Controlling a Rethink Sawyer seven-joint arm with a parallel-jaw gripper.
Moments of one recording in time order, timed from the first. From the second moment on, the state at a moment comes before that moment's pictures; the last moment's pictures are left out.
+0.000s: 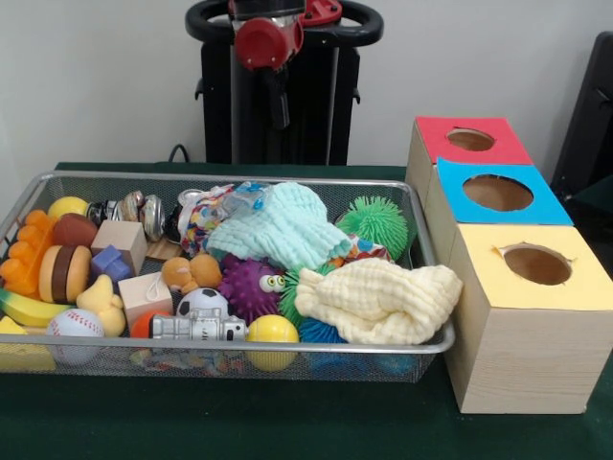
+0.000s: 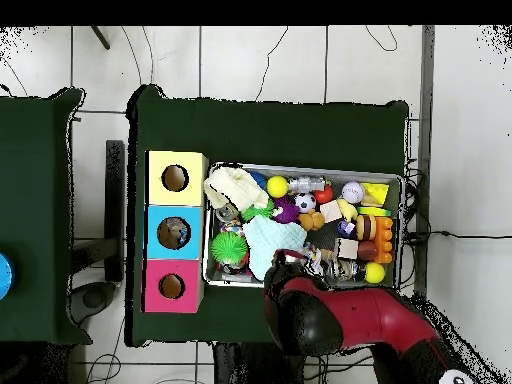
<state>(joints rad) -0.86 -0.98 0.61 2.21 -0.47 0.29 0.49</state>
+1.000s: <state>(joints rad) -0.85 -0.87 0.54 2.13 -0.50 0.25 0.49</state>
